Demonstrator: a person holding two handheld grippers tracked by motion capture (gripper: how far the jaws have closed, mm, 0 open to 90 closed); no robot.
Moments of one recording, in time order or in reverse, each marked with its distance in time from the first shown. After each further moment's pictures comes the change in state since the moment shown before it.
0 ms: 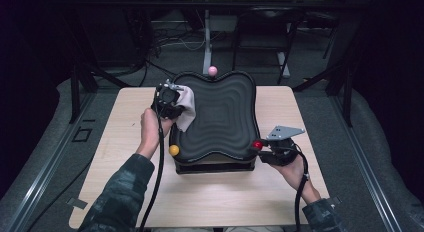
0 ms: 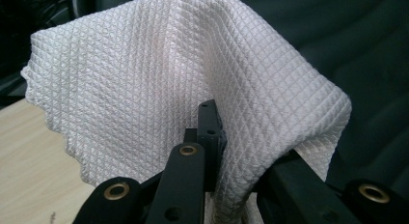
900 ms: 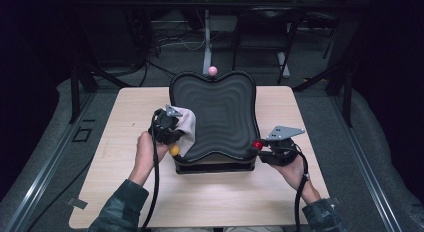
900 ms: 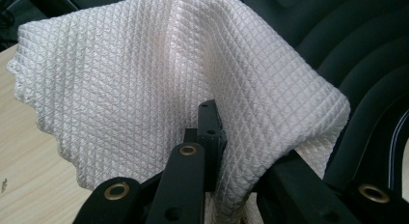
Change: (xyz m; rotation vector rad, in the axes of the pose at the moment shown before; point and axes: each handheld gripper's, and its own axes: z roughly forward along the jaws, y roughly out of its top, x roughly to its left) left arm -0.026 -0.053 -0.016 0.032 -0.073 0.060; right arm 0.000 0.000 0.000 0.001 -0.003 -0.001
